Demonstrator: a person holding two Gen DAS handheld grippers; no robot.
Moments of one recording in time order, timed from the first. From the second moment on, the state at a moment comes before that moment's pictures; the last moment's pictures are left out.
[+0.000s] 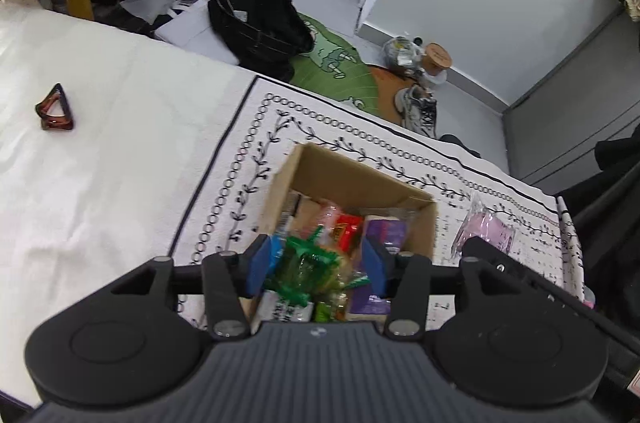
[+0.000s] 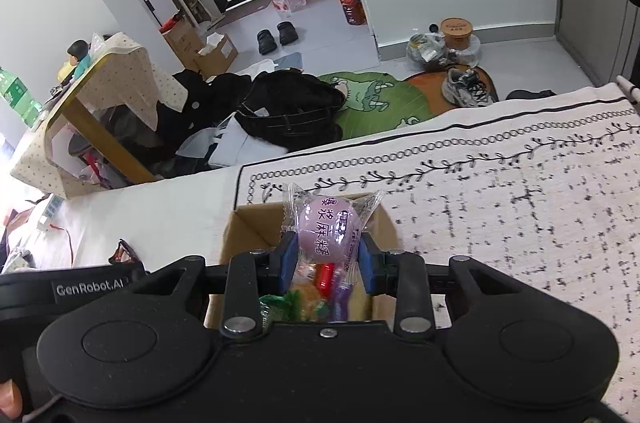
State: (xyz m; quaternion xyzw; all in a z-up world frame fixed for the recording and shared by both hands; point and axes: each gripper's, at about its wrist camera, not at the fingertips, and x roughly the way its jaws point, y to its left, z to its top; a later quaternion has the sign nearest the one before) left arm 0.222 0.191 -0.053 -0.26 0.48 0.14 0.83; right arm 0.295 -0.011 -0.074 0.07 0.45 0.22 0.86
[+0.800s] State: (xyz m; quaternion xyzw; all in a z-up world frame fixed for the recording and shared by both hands) left arm 0.218 0.176 -0.043 -0.22 0.49 0.13 0.83; right arm 0.277 -0.043 -0.062 0.07 0.43 0.17 0.88
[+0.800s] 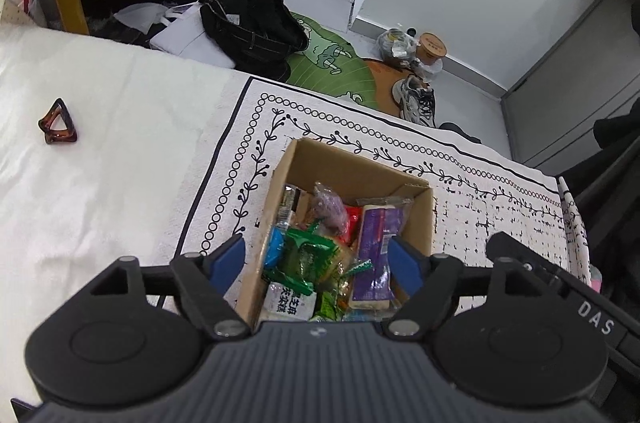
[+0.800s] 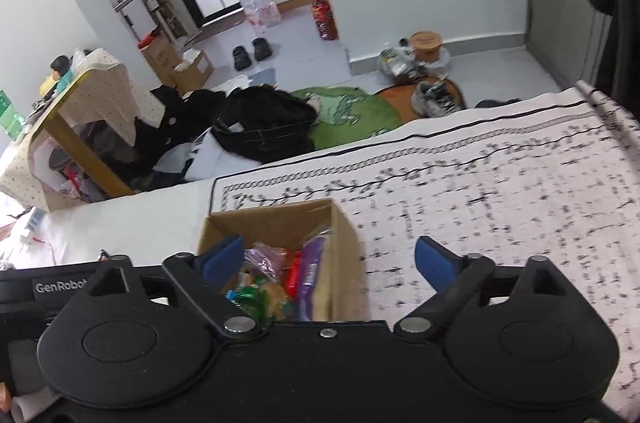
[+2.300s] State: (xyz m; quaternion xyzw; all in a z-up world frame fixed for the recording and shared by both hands) left arm 0.072 0.066 0.019 -0.10 0.40 0.02 0.91; right arm 0.119 -0.177 -0.031 0.08 0.38 0.13 0.91
